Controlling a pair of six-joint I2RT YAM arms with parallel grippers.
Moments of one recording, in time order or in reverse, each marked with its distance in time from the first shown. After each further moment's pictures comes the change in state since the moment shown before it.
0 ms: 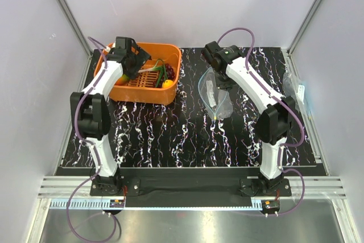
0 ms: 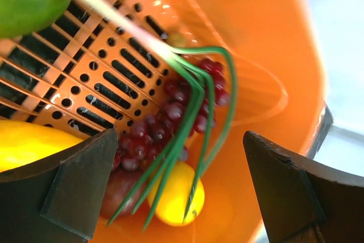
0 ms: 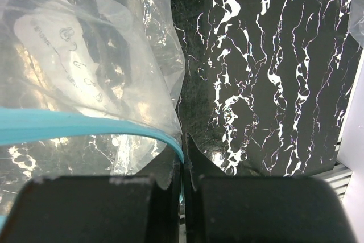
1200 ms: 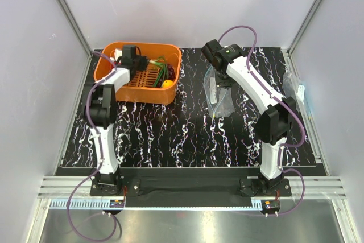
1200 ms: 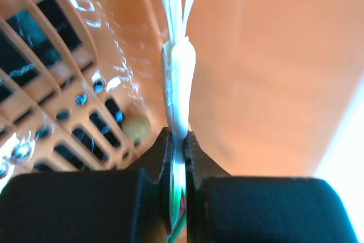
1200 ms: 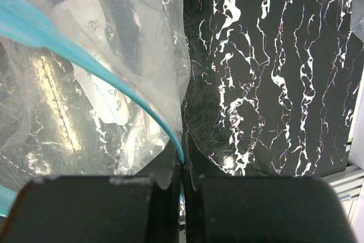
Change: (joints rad) left arm 0.010 0.274 -0.041 0.494 -0.058 -0.408; right arm 0.000 0.000 0.032 -0.001 0.009 0.043
